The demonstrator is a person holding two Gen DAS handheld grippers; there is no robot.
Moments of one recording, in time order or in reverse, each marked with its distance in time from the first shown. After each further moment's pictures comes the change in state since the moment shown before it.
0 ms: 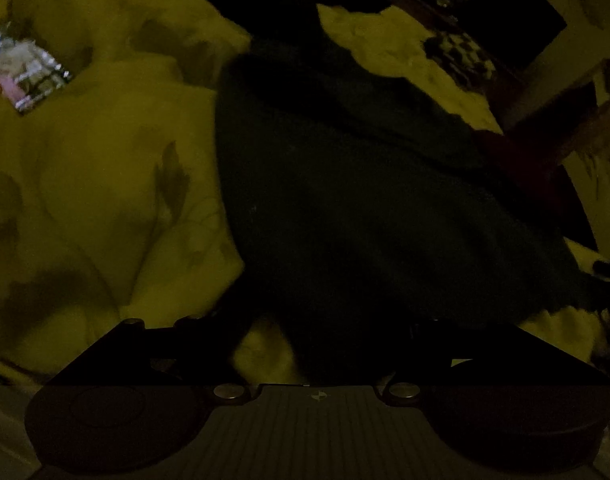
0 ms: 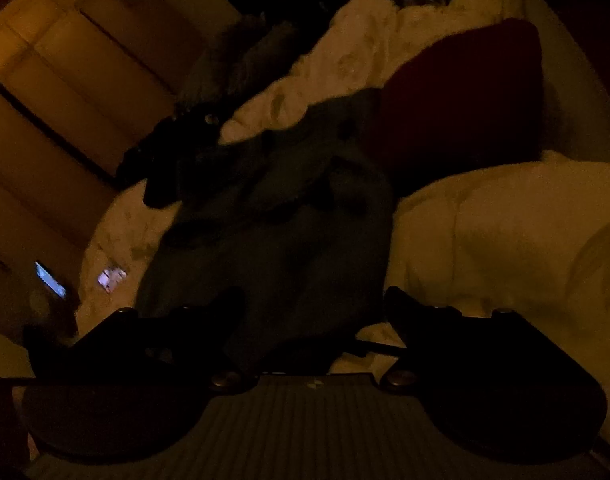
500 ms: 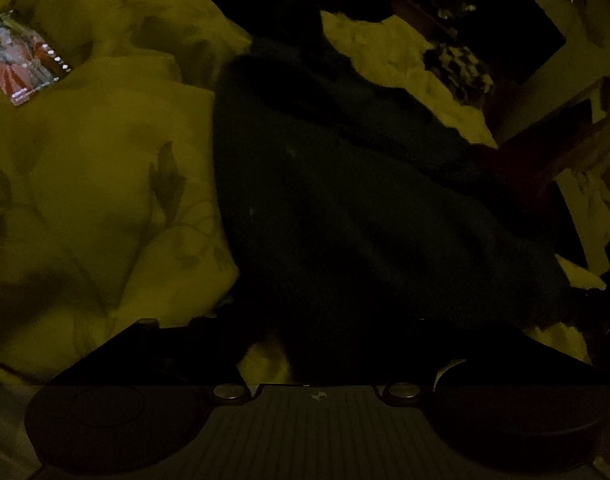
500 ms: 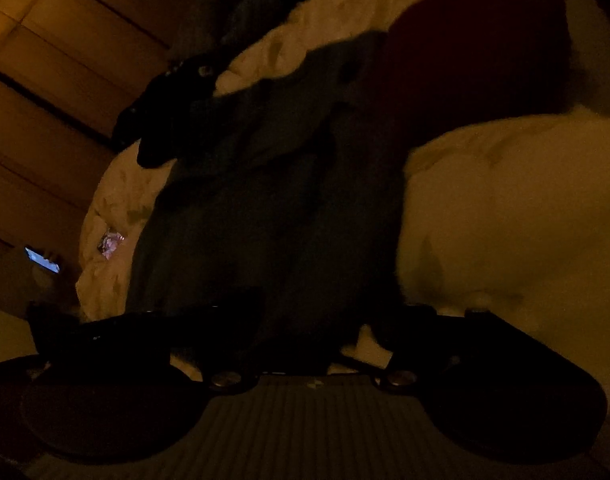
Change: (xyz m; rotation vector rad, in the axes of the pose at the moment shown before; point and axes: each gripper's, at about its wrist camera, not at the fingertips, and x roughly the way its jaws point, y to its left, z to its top) left arm 0.000 0.003 -0.002 -0.040 -0.023 -0.040; right arm 0.036 -0.003 0.002 0.047 0.157 0.056
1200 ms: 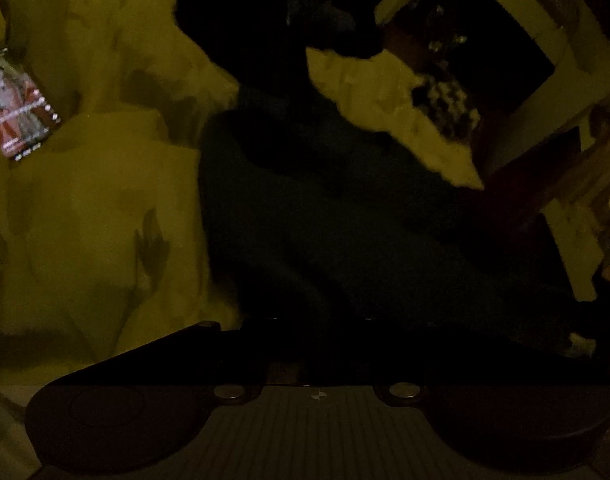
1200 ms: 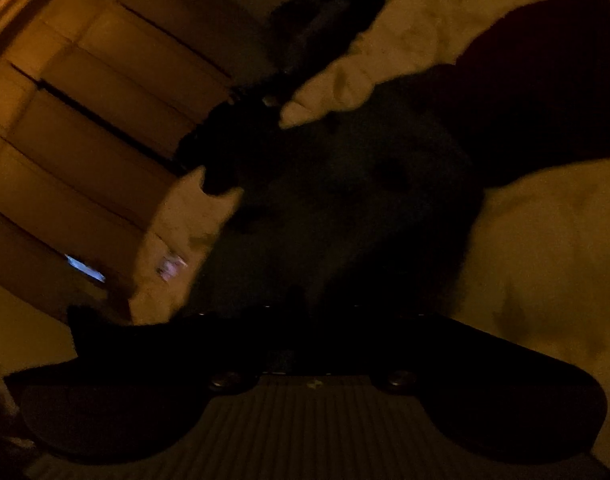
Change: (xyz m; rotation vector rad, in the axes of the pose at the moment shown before) left arm -0.015 -0.012 0.030 -0.022 -0.102 -0.044; right arm -0.009 0.009 0.026 -0.019 -0.108 0.240
